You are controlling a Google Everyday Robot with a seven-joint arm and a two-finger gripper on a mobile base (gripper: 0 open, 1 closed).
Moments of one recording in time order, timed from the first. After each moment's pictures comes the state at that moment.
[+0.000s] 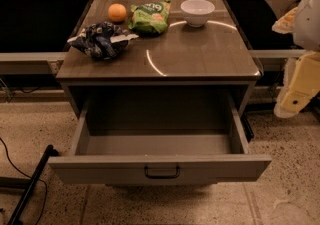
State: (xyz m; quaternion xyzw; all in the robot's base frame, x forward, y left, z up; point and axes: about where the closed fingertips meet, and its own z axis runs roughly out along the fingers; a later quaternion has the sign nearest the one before) arm 0.438 -0.217 0.977 -0.60 0.78 -0.03 0.16
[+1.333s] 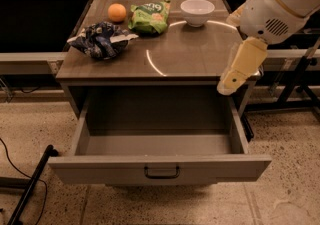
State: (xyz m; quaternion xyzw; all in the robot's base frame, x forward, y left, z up) arm 0.501 -0.141 0.964 -0.60 0.76 0.05 0.24
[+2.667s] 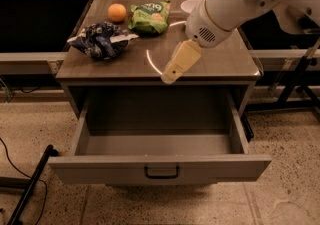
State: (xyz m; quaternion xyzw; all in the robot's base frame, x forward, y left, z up) arm 0.576 -0.049 0.924 -0.56 0.77 0.10 0.31
